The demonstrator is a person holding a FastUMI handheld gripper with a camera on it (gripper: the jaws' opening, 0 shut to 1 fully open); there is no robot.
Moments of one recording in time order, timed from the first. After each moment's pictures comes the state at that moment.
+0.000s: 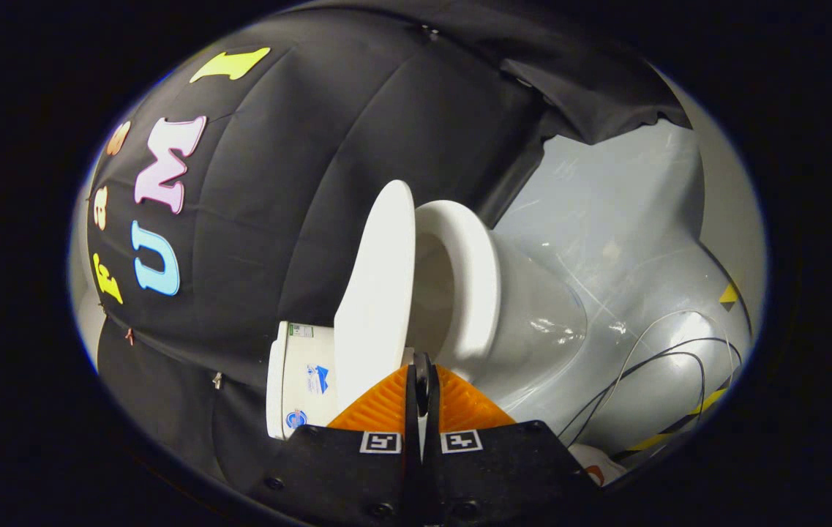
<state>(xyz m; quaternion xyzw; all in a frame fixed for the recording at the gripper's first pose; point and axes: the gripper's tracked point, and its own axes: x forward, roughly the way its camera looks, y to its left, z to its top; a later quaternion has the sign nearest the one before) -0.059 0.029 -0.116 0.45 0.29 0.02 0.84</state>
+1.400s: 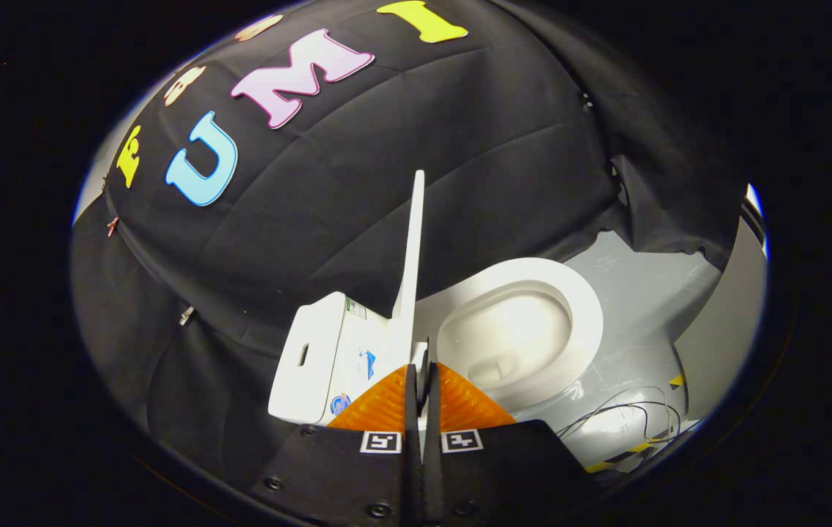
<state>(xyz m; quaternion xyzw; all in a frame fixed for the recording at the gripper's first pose) -0.061 0.187 0.057 0.24 0.28 0.03 0.93</state>
